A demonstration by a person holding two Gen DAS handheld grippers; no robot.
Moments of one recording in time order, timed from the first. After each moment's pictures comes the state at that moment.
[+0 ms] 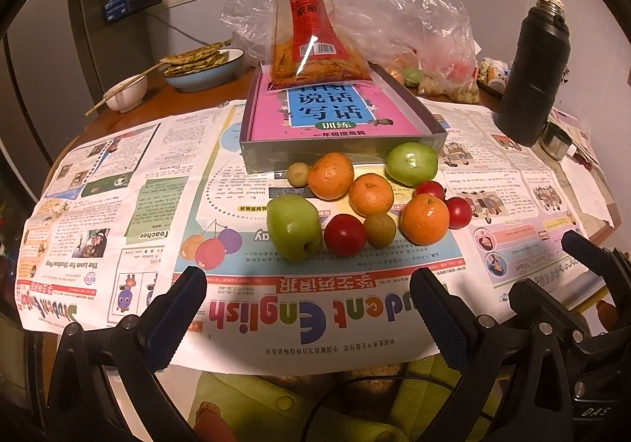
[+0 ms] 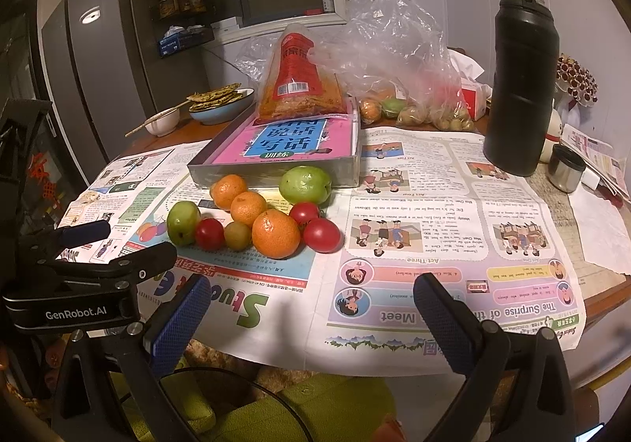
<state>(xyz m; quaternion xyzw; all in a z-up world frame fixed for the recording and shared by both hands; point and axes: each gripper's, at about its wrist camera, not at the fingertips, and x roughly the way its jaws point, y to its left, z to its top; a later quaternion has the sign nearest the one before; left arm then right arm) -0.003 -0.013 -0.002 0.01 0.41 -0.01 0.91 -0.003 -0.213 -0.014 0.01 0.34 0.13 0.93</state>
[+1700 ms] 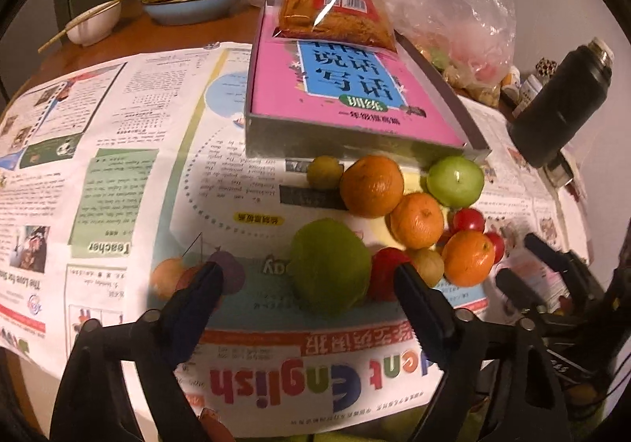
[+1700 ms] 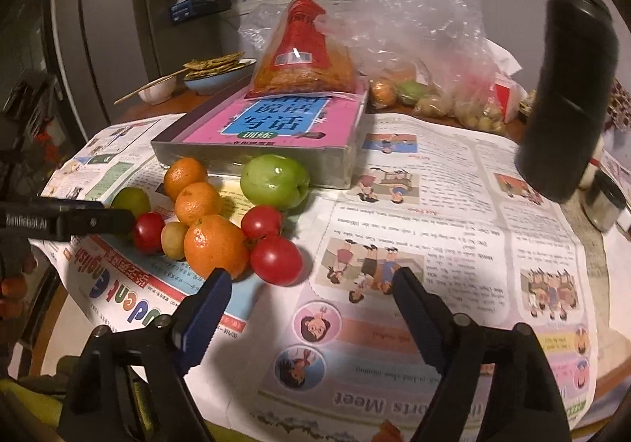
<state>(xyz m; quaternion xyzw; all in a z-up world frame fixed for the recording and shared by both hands) 0.081 0.035 -0.035 -0.10 0.50 -0.07 0.86 0.073 -0.218 -0.049 -0.05 0.37 0.17 0.91</state>
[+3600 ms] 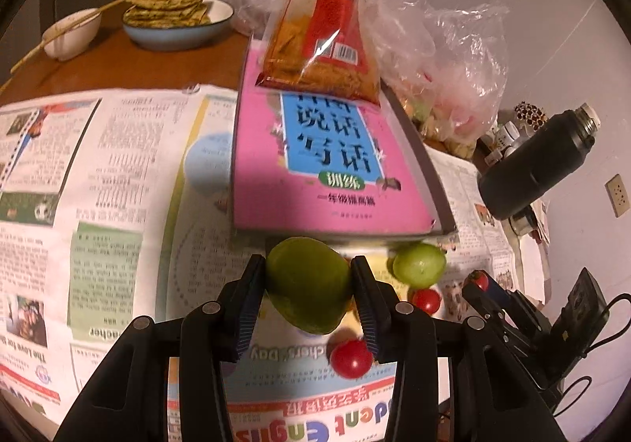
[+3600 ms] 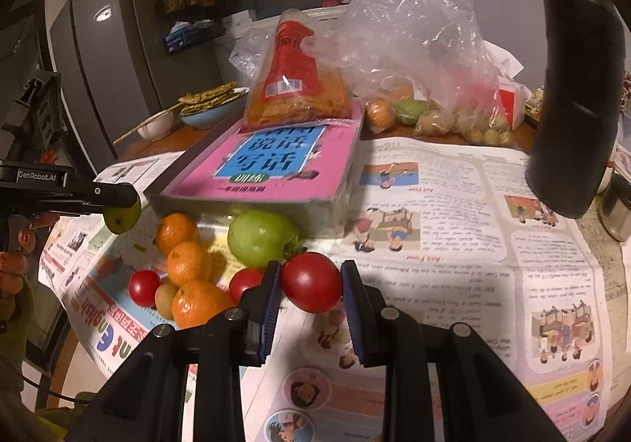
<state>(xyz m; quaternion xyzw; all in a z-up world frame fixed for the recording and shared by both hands) 0.136 0.054 0.002 -0.16 0.48 -0.11 0.86 0.104 -0.234 -0.033 0.02 0.34 0.18 0.92</state>
